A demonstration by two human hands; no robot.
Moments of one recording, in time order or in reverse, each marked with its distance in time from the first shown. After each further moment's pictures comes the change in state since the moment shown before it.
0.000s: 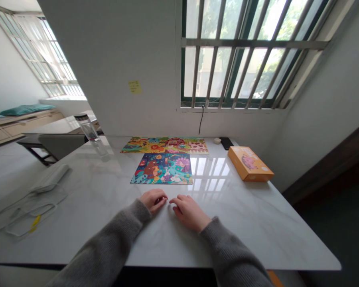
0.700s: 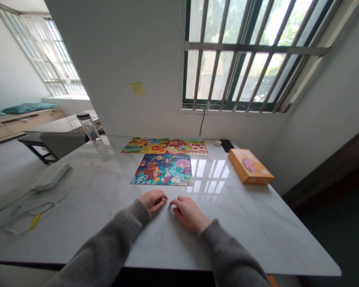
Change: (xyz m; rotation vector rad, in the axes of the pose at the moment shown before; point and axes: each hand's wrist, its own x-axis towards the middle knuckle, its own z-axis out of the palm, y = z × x) left_hand 0.000 -0.002 0.000 0.012 -0.004 -0.006; right_hand 0.000 0.001 0.002 0.005 0.005 0.006
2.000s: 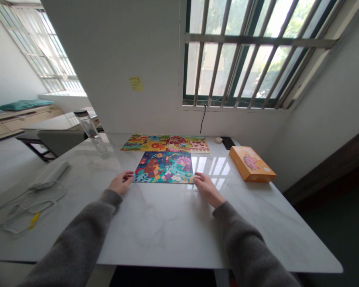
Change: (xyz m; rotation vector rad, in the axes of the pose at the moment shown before) left_hand -0.032 -0.110 -0.055 -0.144 0.399 -0.729; right_hand 0.029 0.074 -0.037 0.744 0.371 0.580
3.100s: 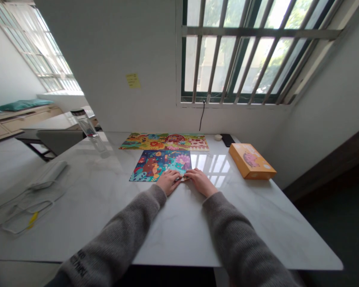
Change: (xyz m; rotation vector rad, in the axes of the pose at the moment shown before) left_hand -0.026 0.130 0.122 0.288 -0.215 0.748; right_hand 0.047 0.031 -0.003 -0.730 -0.178 -0.836
